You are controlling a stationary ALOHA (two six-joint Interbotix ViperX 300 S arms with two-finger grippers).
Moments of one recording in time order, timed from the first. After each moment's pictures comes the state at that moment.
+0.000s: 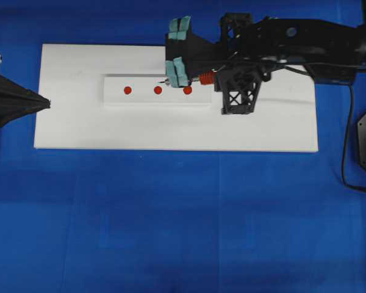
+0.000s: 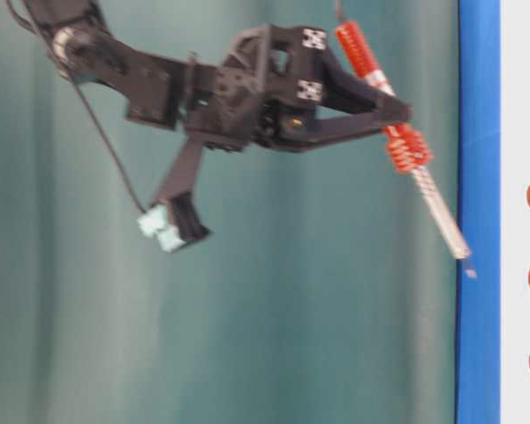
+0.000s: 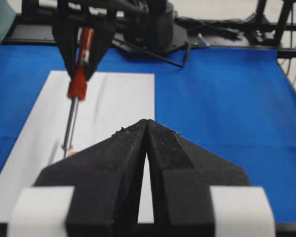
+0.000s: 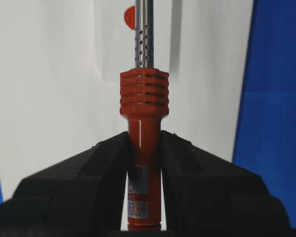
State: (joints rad) left arm -0.01 -1.03 1.23 0.00 -0.21 -0.02; right arm -0.17 0.05 0.23 -0.15 1.00 0.01
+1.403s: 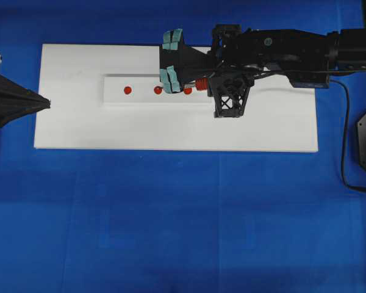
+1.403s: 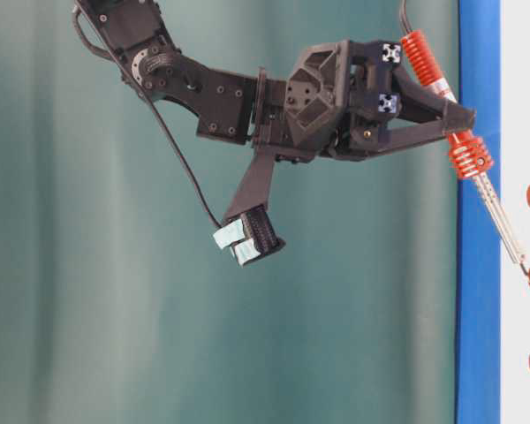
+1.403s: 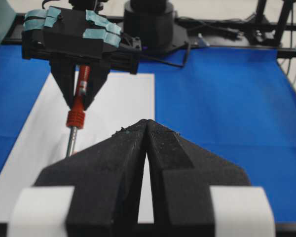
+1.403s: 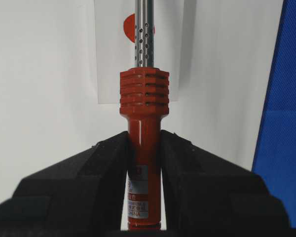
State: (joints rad) left arm 0.00 -1.03 1.23 0.00 -0.21 -0.02; right arm -0.19 0.13 0.28 -0.14 0.90 0.01
